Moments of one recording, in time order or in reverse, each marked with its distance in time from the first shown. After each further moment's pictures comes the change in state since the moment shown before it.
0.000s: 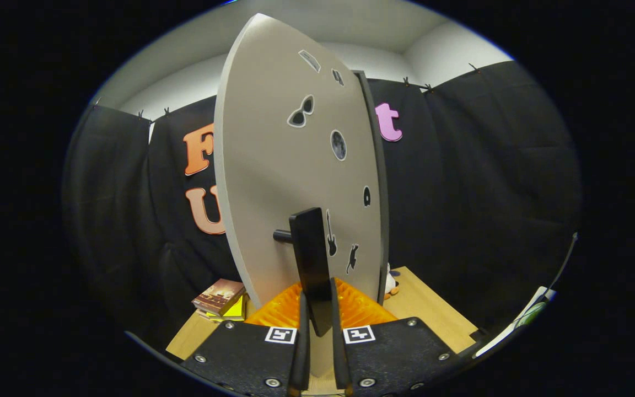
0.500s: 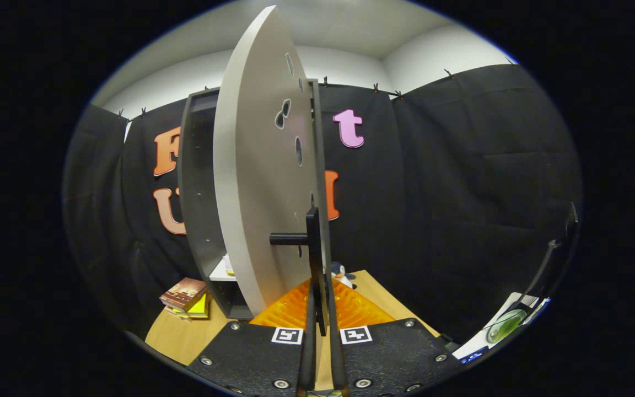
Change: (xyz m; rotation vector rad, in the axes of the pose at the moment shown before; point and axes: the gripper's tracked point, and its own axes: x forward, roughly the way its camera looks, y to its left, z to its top) arm -0.014 -0.103 0.003 -0.024 -0.012 -0.184
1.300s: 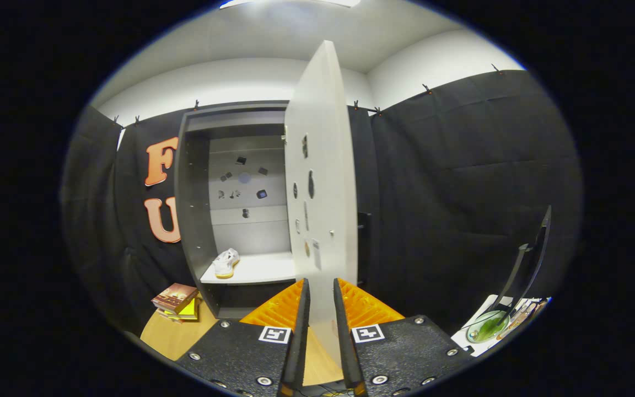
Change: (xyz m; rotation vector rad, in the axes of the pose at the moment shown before) arm -0.091 0.010 0.009 0.014 -0.093 0.007
